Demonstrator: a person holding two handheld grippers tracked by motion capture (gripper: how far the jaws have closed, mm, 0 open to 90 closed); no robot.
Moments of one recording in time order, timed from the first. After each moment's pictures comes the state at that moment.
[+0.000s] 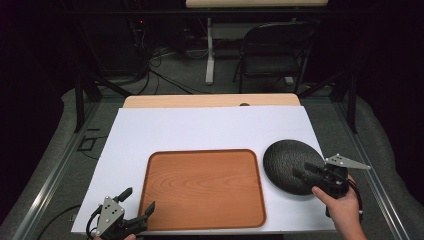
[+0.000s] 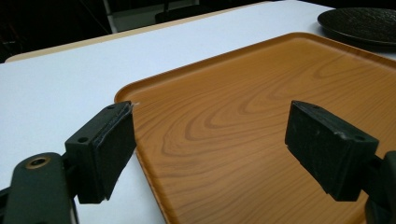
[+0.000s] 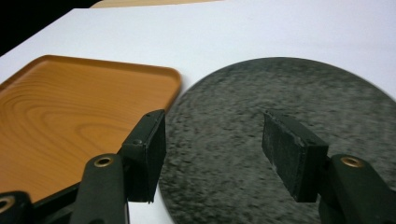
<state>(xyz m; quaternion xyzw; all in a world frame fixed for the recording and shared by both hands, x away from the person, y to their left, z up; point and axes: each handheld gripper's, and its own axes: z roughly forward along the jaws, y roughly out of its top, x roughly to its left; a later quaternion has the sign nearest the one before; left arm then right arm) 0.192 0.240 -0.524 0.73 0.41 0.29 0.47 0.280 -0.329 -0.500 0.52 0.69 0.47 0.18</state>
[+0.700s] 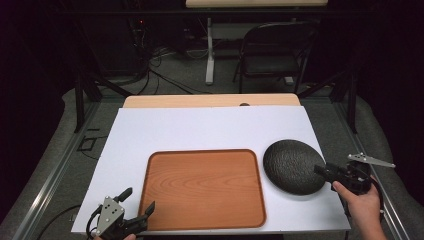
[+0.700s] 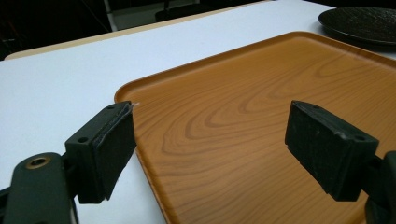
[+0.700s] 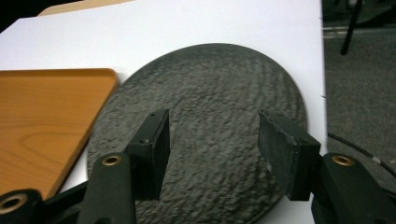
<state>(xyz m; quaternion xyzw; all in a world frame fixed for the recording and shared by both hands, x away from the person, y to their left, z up) 0.192 0.240 -0.524 0.73 0.41 0.28 0.47 0.285 -0.387 -0.503 0.59 0.66 0.44 0.18</state>
